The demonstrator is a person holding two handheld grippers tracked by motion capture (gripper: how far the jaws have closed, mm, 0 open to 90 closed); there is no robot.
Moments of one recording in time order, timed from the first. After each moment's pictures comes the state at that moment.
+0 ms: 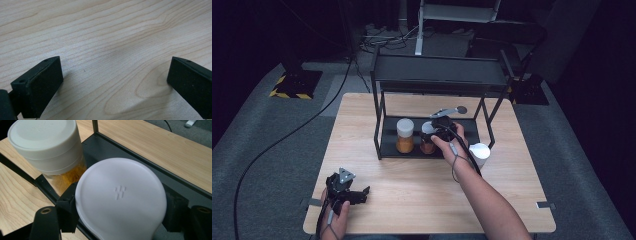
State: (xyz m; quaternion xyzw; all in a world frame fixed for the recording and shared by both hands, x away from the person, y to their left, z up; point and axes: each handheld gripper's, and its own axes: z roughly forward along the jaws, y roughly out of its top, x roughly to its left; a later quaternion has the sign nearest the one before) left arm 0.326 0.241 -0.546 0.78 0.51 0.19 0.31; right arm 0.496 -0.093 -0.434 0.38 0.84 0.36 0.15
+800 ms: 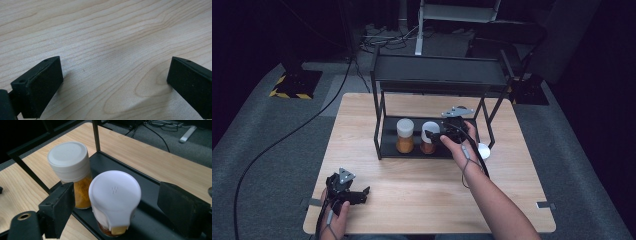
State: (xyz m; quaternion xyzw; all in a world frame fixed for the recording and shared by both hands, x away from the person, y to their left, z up) left arm 0.326 0.241 -0.546 0.78 0.51 0.19 0.31; right arm 0.468 -0.120 -0.399 0.37 0.81 0.42 0.17
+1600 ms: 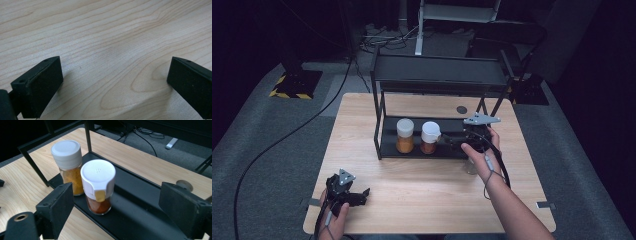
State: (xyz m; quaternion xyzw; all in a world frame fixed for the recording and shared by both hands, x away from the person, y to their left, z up) left arm 0.322 0.242 -0.546 0.79 0.50 0.19 0.31; right arm 0.428 -0.172 -0.377 0.37 0.80 0.43 0.21
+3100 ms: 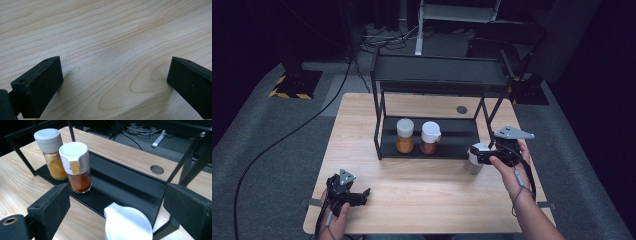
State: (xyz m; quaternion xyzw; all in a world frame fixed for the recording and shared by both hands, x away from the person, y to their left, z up) left arm 0.322 0.240 -0.546 0.79 0.50 0.19 0.31; right arm 0.394 -0.244 -0.385 0.40 0.78 0.43 0.23
